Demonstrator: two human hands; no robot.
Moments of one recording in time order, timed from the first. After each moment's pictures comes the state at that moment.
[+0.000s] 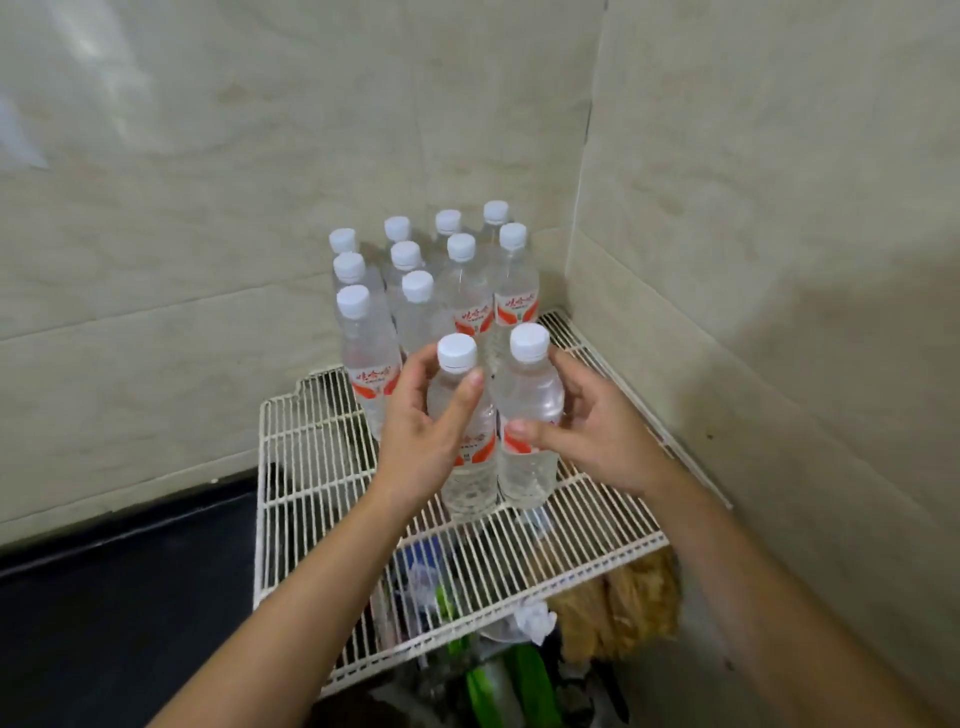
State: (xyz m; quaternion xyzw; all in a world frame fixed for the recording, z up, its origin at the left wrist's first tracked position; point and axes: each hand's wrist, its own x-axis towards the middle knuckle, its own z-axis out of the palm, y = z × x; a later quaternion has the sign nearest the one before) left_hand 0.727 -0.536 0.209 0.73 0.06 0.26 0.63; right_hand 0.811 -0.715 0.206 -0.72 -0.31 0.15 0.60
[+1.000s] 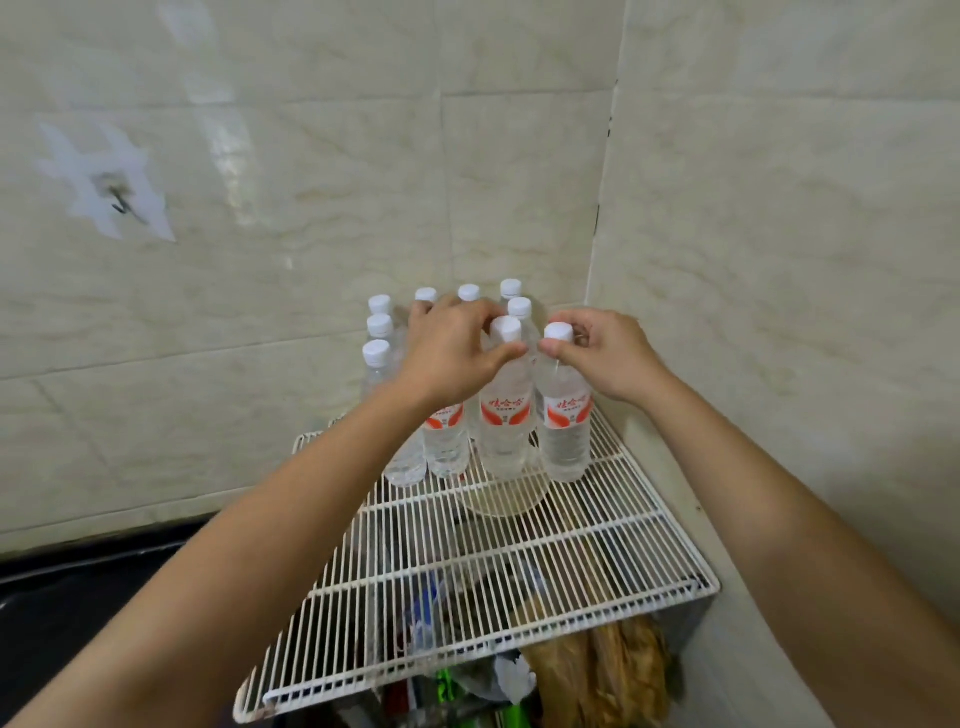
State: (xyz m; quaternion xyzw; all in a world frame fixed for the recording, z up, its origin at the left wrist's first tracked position) left_hand 0.791 -0.541 0.318 0.95 0.05 0.28 0.14; right_hand 0.901 -0.716 0.303 -0.84 -0.33 -0.02 0.42
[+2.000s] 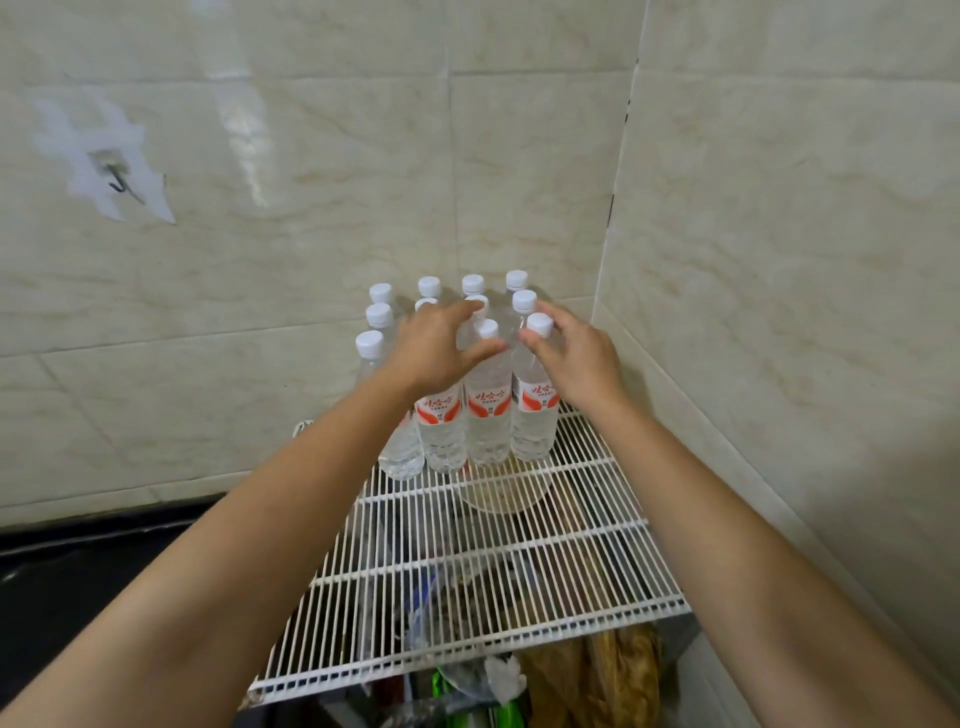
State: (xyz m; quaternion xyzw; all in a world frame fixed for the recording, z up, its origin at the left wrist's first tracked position) left_hand 0.821 -0.501 0.285 0.96 0.11 0.22 0.16; right_hand 0.921 -0.673 0.258 -0.85 -0.31 -0.08 0.42
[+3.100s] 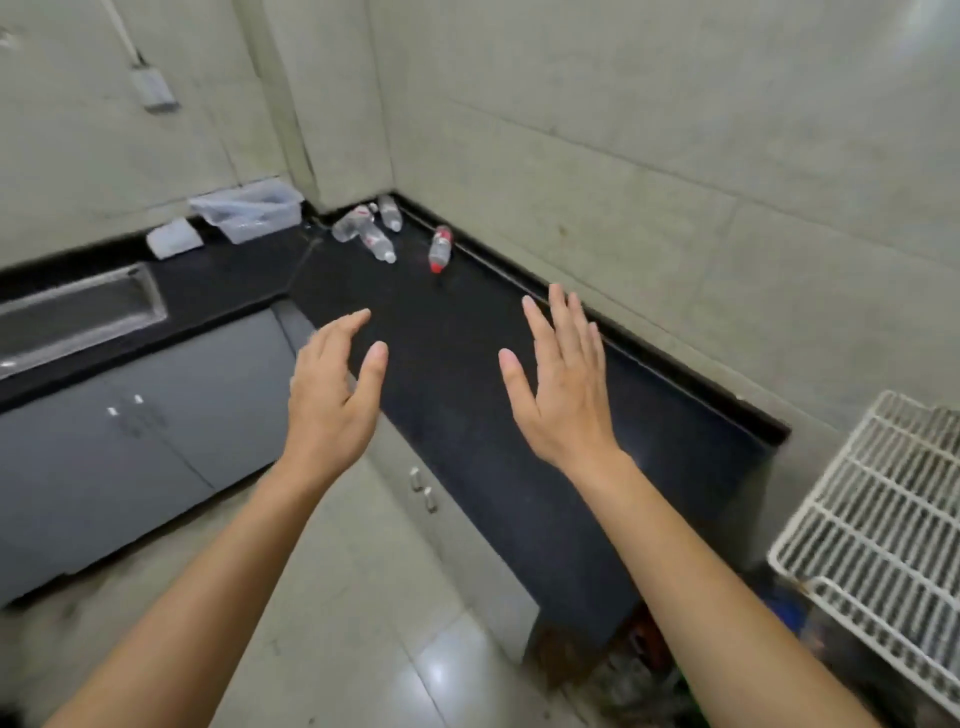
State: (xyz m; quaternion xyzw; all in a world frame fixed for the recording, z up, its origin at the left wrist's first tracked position) left_hand 0.128 -0.448 0.204 0.64 0.63 0.44 0.08; right_hand 0.363 -0.418 0.185 -0.55 -0.75 0.02 0.37
